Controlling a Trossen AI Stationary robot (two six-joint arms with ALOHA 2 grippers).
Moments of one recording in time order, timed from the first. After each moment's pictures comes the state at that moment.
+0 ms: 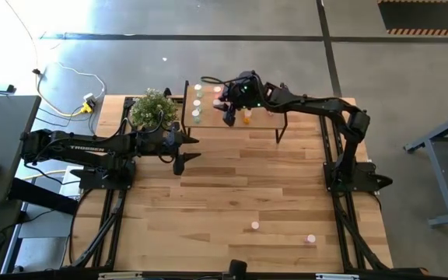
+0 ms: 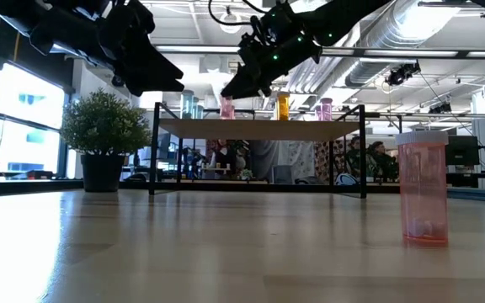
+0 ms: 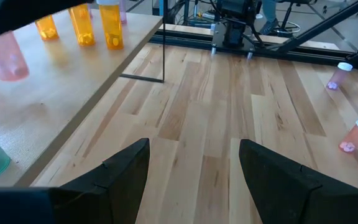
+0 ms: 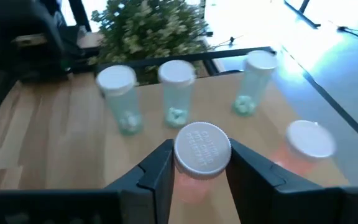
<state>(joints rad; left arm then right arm) 0.27 1.00 0.47 0.18 -0.03 -0.05 -0.47 1.85 1.48 -0.11 -0.21 -0.16</state>
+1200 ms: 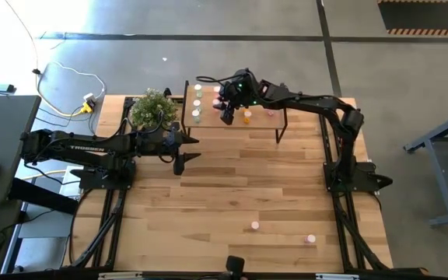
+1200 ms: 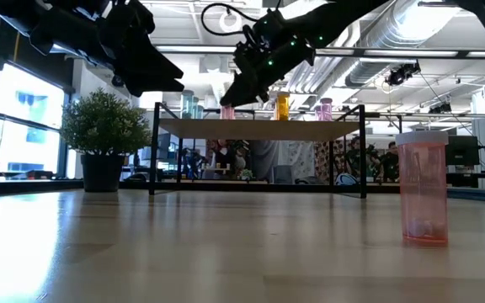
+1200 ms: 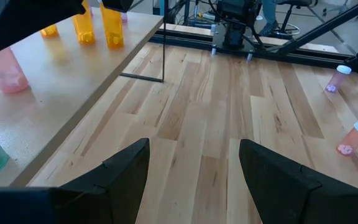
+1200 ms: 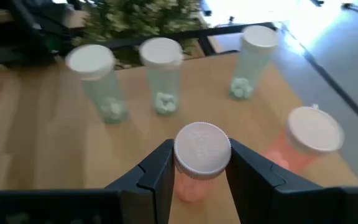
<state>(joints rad) 0.27 1.00 0.47 0.18 -0.03 -0.07 -0.48 1.91 1.57 -0.22 -0.20 -0.17</state>
